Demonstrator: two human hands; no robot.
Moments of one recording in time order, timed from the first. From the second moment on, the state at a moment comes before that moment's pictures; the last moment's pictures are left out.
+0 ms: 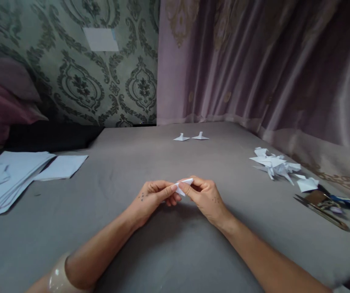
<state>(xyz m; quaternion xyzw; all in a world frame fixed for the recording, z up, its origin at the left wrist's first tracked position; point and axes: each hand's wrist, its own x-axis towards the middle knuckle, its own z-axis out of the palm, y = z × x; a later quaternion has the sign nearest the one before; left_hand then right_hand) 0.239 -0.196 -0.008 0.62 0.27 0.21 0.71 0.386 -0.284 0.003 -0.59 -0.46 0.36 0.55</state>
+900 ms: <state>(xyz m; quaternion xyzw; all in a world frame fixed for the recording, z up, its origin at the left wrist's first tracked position) 0.242 -0.198 -0.011 0.58 0.25 0.27 0.73 0.387 -0.279 -0.010 -0.55 -0.32 0.49 0.60</state>
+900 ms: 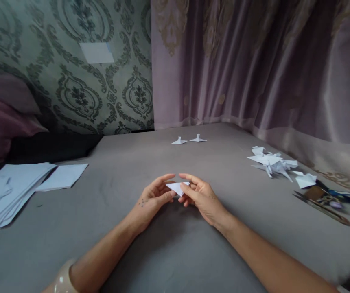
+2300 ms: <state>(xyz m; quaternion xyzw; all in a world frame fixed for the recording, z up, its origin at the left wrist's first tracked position) 0.243 -0.188 -0.016 0.47 0.29 0.26 0.79 0.384 -0.279 -0.008 -0.55 -0.39 0.44 0.59</state>
